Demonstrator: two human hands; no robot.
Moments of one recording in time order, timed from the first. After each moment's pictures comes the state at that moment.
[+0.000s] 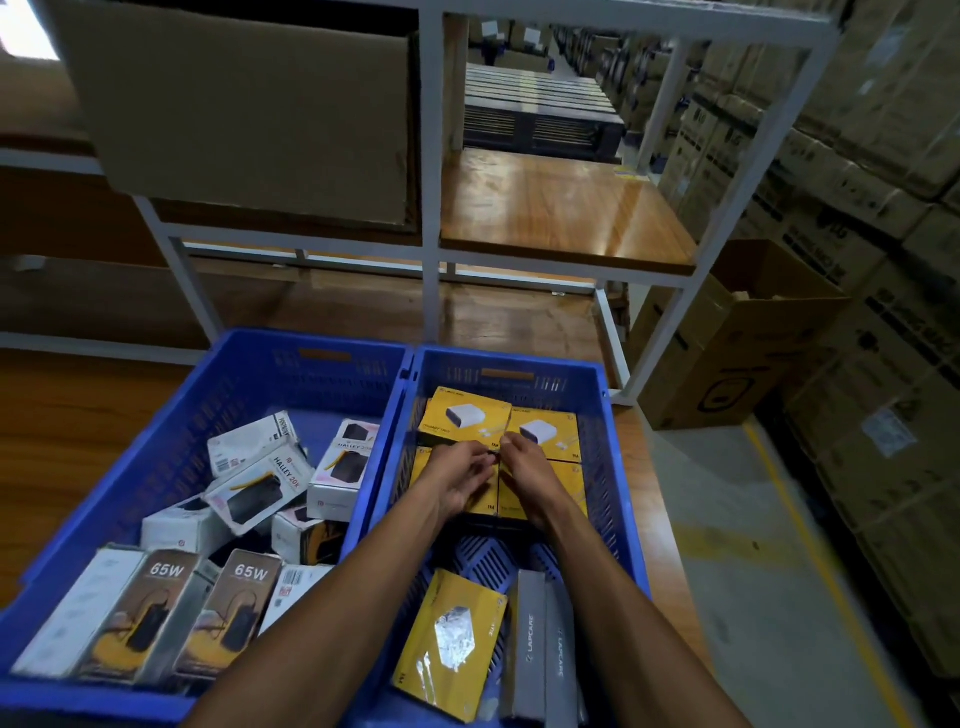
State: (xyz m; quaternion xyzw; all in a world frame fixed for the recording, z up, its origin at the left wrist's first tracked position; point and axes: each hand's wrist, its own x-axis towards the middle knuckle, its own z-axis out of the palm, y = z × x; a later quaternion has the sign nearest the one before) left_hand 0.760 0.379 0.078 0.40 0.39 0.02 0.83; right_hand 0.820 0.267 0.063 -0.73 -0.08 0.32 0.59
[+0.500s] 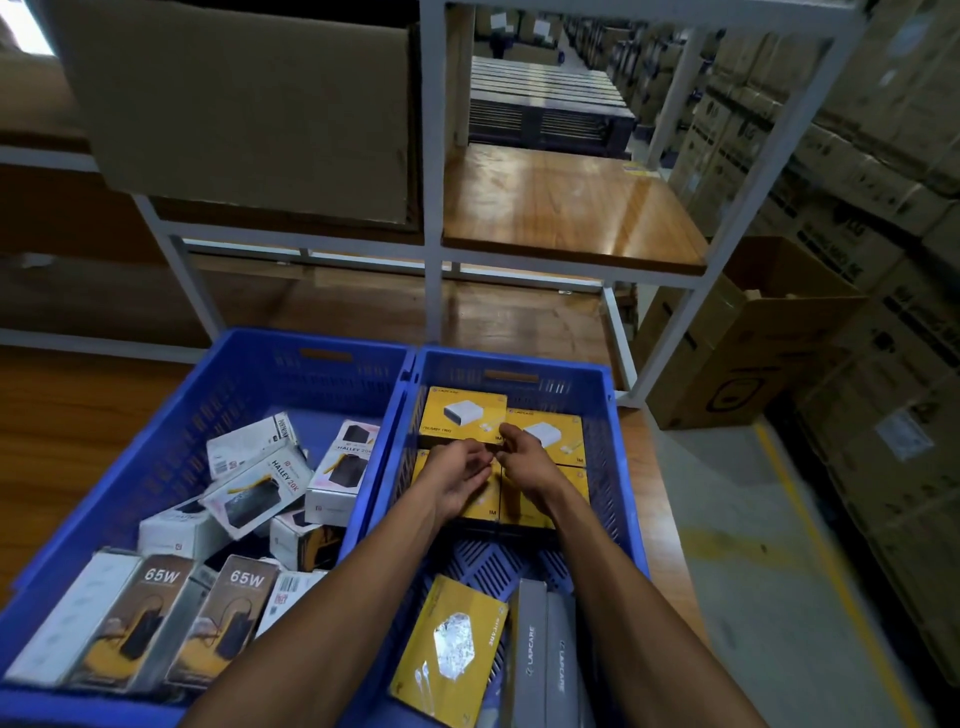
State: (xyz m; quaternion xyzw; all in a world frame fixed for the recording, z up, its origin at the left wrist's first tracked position) left_hand 0.769 0.387 0.072 0.39 0.39 0.03 0.84; right_hand 0.849 0.275 0.064 -0.80 -0.12 0.33 0.48
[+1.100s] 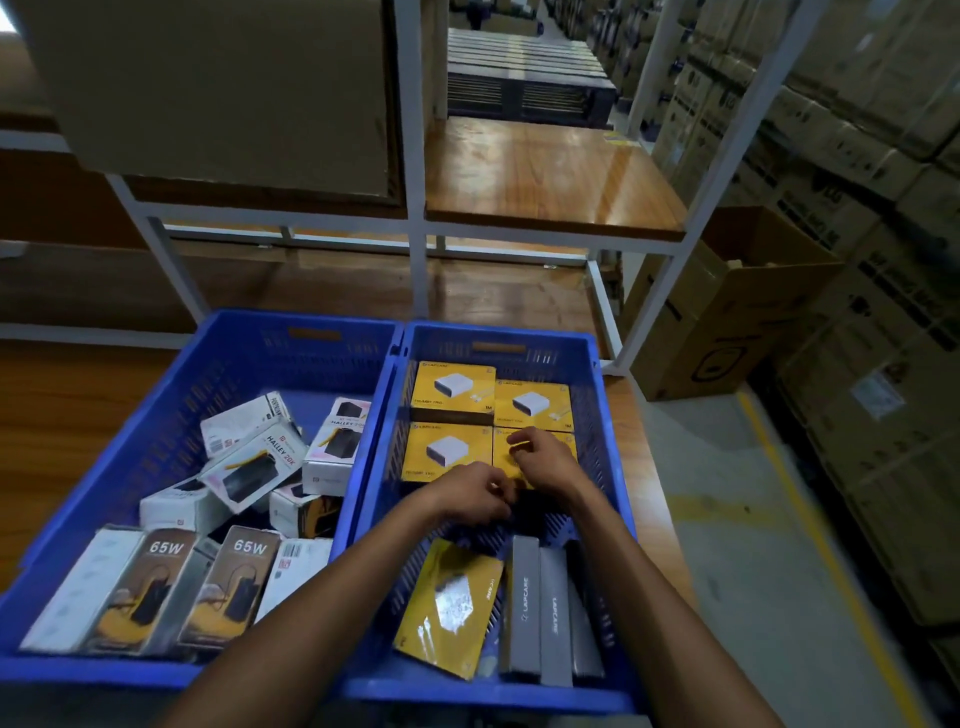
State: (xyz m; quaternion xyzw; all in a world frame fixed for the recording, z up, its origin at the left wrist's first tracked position) left_hand 0.715 0.358 0.080 0.86 0.10 -0.24 0.44; right_hand 0.812 0.218 0.083 -0.89 -0.15 0.25 0.35
